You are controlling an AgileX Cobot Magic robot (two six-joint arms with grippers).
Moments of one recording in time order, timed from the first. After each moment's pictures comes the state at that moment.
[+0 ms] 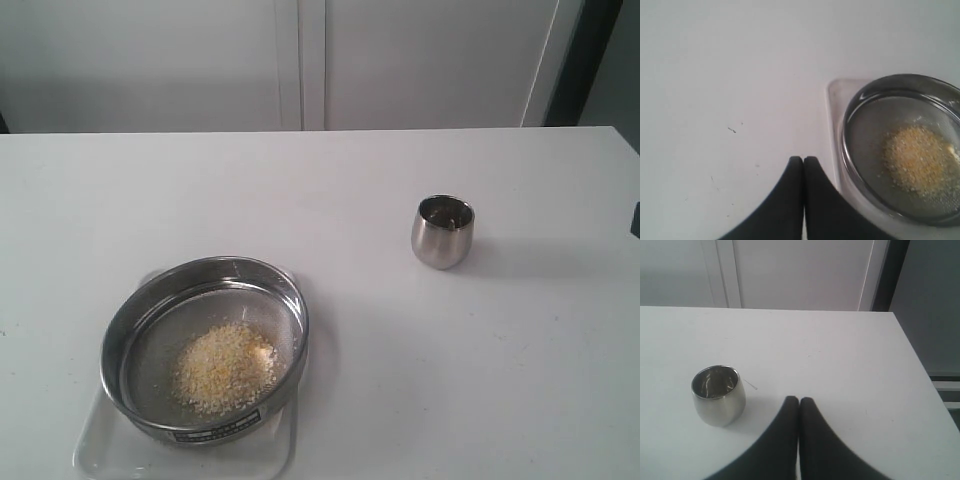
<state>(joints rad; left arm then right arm) -0.04 0.57 -0.50 -0.25 0.66 0.14 0.03 0.78 -0.47 -0.16 0.10 0.18</state>
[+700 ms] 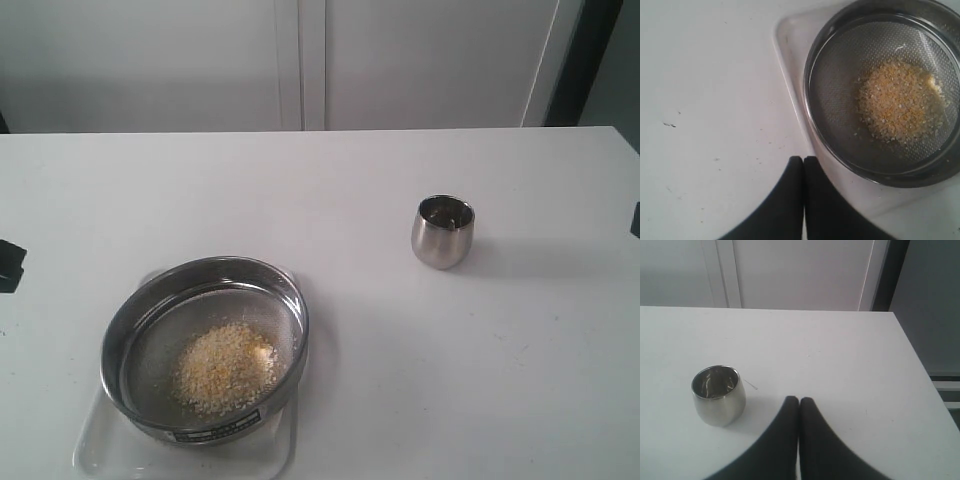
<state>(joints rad) -0.12 1.12 -0.83 -0.32 0.87 0.37 0.03 0.78 -0.47 -0.16 0.10 0.18</state>
